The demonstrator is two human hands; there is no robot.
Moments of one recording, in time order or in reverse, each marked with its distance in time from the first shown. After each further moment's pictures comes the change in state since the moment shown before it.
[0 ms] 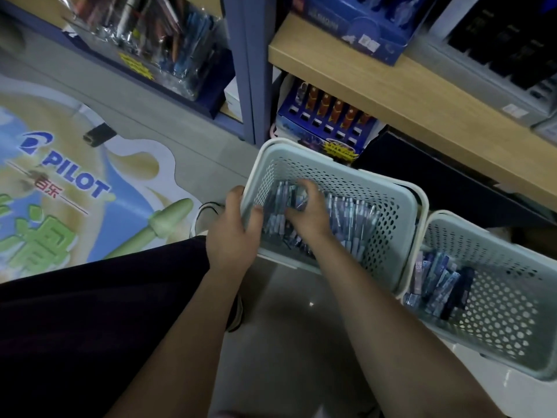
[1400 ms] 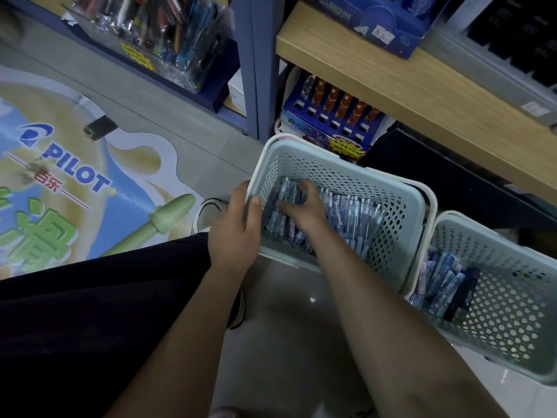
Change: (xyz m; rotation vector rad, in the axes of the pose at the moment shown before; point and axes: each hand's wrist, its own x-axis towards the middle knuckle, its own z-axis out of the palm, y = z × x) left_hand 0.005 -0.015 0.006 -0.063 -0.044 0.010; right_hand 0.011 -0.006 0.011 0.211 -0.114 0.164
